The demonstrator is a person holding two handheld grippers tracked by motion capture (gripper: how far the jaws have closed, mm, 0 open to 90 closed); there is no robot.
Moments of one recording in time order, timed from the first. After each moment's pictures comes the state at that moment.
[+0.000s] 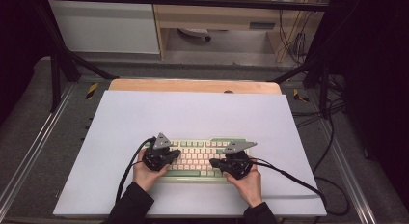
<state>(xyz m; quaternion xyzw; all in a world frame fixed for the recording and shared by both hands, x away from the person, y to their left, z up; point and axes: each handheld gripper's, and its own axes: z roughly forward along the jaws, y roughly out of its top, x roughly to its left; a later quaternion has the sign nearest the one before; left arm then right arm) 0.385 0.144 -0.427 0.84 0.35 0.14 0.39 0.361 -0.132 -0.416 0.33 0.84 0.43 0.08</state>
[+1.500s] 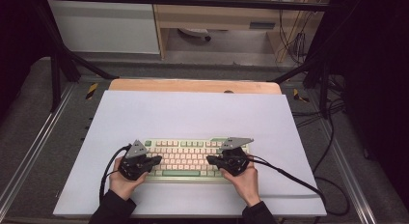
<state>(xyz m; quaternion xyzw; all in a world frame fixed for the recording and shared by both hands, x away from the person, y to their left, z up) 0.354 0.204 -0.421 0.82 0.36 0.14 0.41 0.368 -0.121 -0.409 0.32 0.84 0.44 0.07</state>
